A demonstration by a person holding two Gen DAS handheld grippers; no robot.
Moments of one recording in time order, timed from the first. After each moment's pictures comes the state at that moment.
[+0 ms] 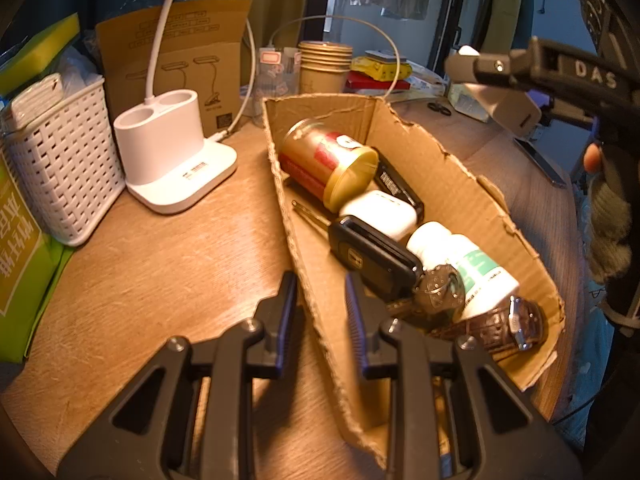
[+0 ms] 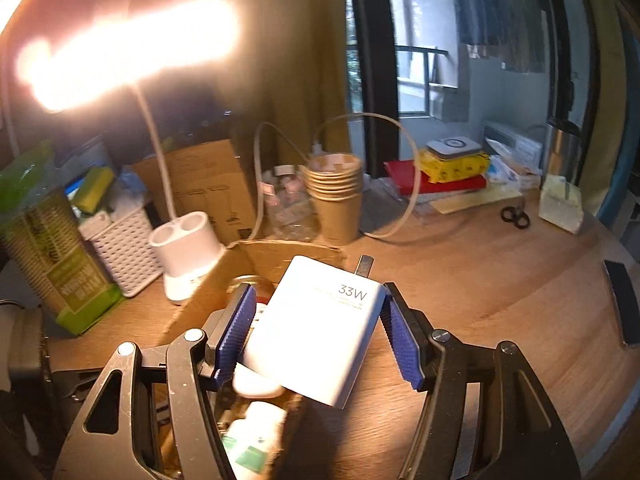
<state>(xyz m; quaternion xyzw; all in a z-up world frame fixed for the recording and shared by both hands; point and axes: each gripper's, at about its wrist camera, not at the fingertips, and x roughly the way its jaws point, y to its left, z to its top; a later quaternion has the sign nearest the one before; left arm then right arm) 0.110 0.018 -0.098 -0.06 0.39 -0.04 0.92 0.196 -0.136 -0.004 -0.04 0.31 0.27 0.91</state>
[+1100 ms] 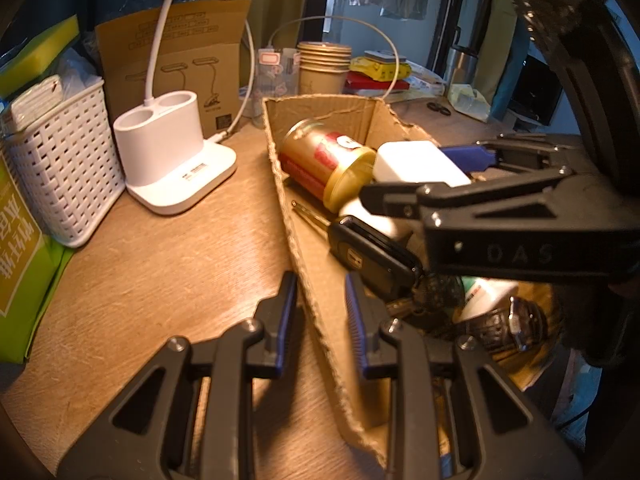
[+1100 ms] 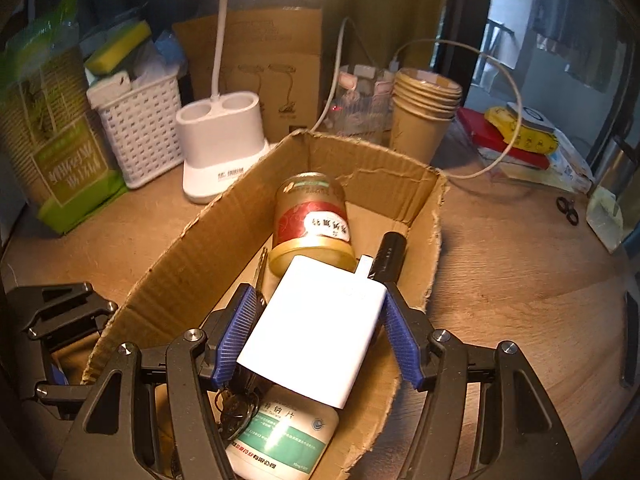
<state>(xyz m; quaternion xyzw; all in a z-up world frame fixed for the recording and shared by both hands) 0.110 0.017 -0.098 -0.06 0.39 -0.04 0.92 0.186 -0.065 -0.066 -0.18 0.41 0.30 0.84</state>
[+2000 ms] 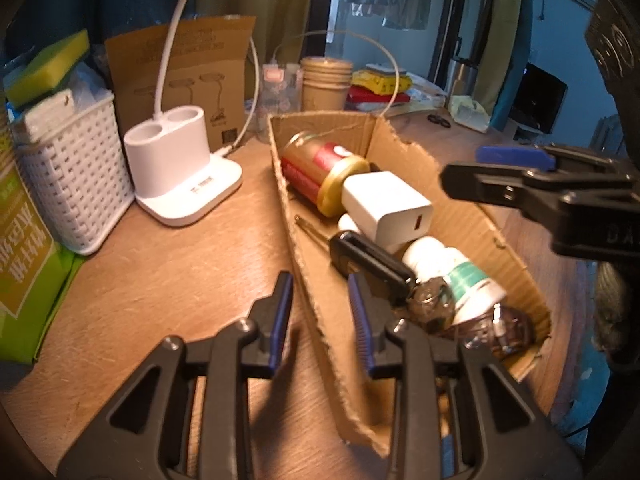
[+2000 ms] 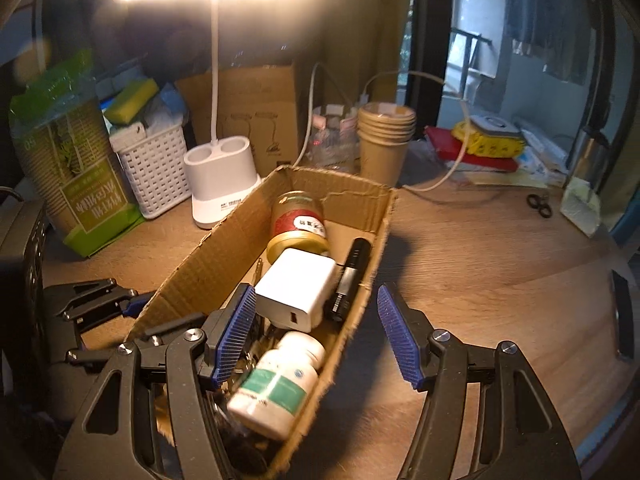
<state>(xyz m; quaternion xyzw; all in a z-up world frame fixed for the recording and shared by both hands) 0.100 0.016 -0.085 -0.06 0.36 -0.03 0.93 0.157 -0.118 -0.025 -0.13 0.36 0.30 0.88</state>
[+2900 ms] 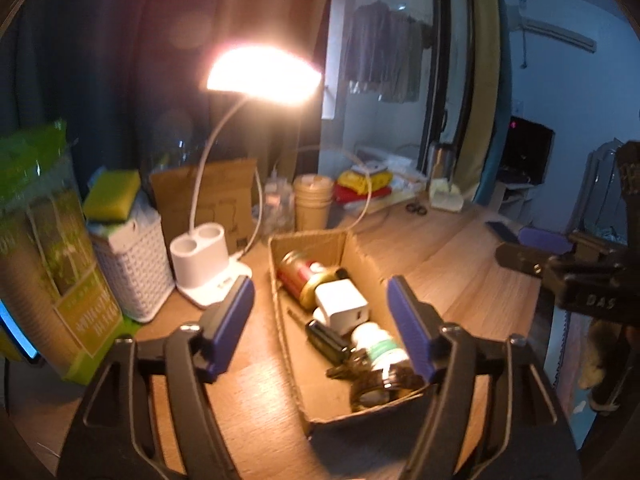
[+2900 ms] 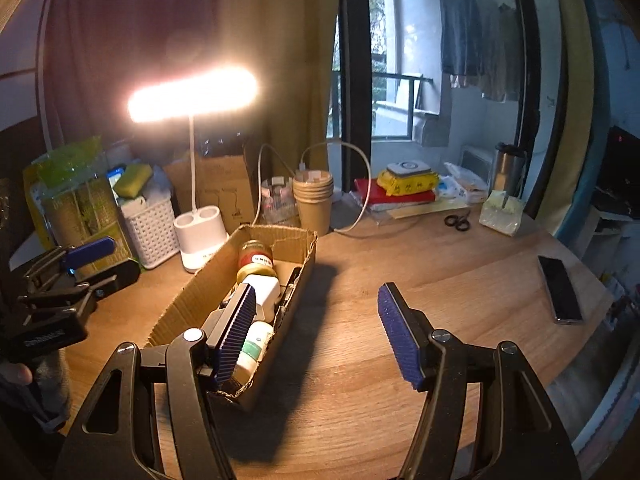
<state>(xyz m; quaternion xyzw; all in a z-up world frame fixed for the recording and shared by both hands) 0.030 -0.007 0.027 -0.05 0.23 -0.01 0.97 0.084 -0.211 0.041 -0.06 0.26 0.24 0.93</state>
